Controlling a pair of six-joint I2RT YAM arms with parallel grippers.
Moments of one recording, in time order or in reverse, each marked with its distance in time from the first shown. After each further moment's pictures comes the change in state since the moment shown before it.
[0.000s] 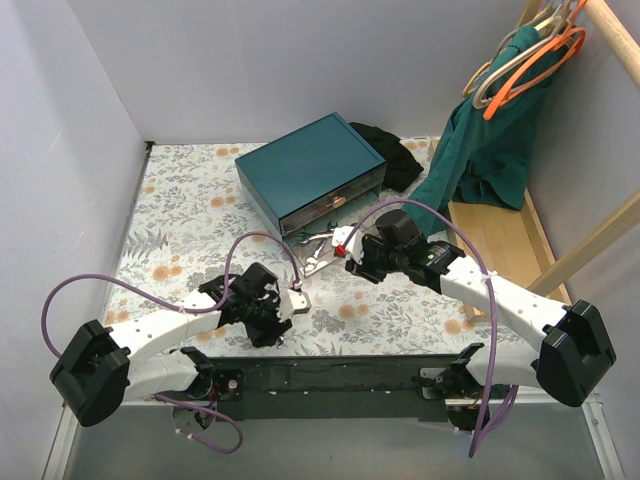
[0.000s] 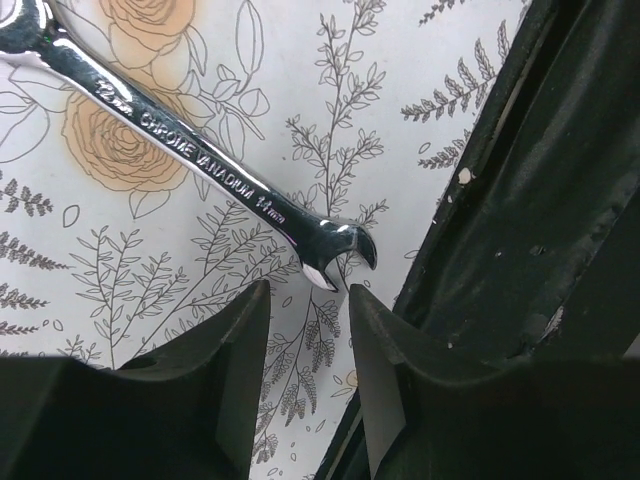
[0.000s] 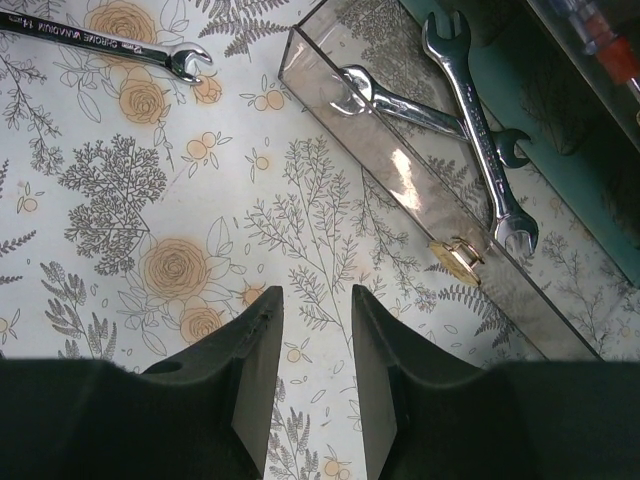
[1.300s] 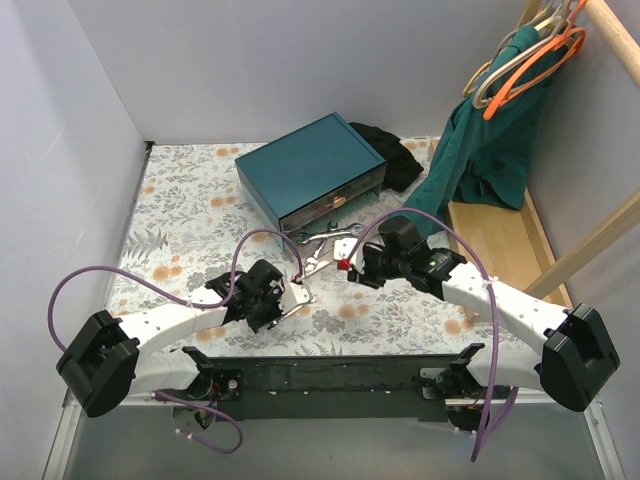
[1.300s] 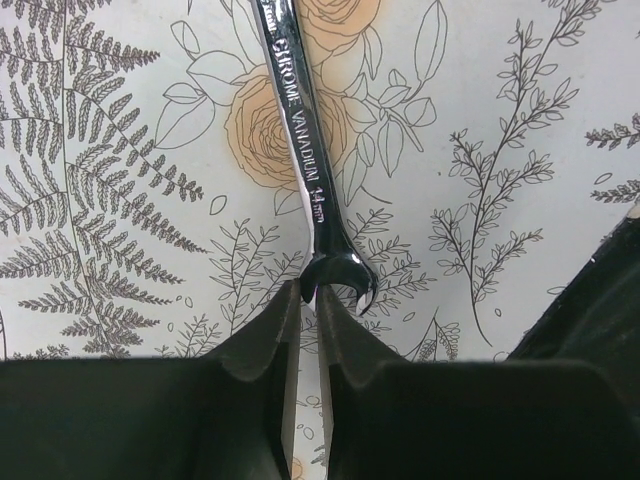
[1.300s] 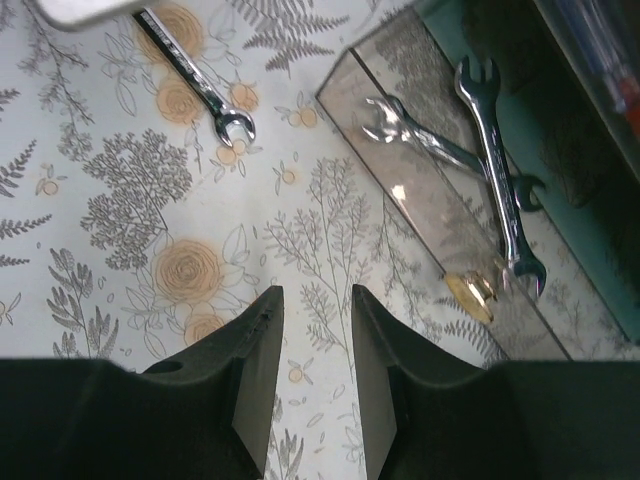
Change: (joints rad) left arm -0.017 0.065 0.016 0.088 -0.256 0.018; right arm -0.010 -0.039 -0.078 0.053 -0.082 -0.087
